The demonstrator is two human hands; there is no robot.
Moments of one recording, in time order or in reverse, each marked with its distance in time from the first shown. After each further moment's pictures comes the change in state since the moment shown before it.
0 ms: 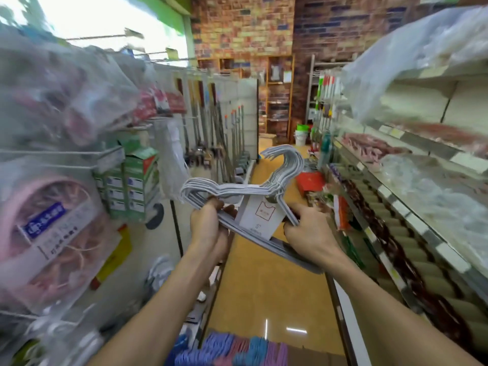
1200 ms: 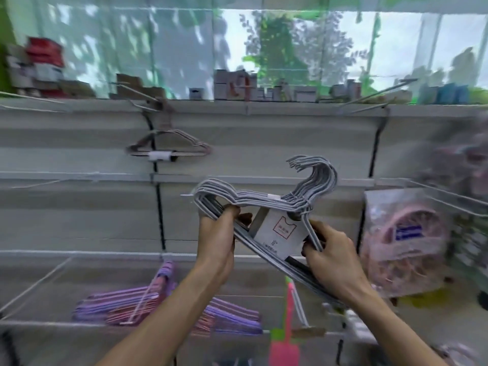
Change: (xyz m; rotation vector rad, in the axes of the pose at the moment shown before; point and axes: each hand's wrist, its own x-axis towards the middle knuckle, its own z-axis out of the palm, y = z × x) left_hand -0.438 0.240 -0.169 0.335 1.025 1.026; right_hand -0.262 -0.311 0.074 0.656 -0.762 -0.991
